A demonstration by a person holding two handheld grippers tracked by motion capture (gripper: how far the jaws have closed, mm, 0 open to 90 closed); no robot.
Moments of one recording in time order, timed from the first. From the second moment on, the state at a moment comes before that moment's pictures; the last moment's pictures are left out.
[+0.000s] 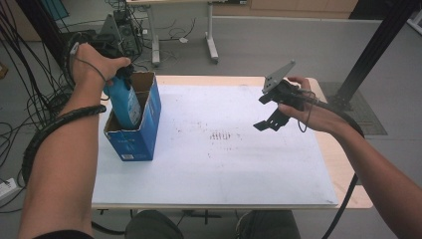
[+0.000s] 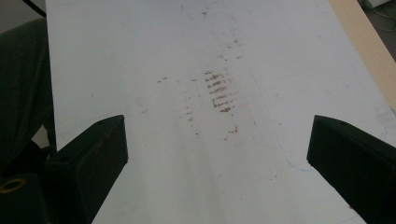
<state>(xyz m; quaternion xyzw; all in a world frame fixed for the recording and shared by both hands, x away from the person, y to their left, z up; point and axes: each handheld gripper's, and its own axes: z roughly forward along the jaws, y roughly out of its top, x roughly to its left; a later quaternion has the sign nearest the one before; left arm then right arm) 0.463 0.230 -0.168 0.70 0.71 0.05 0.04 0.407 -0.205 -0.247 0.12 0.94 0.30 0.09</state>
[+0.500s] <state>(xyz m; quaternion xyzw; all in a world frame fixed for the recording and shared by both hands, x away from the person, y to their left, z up) 0.464 0.232 -0.215 0.70 0.71 0.04 0.03 0.407 -0.208 -0.250 0.13 0.94 0.30 0.09</state>
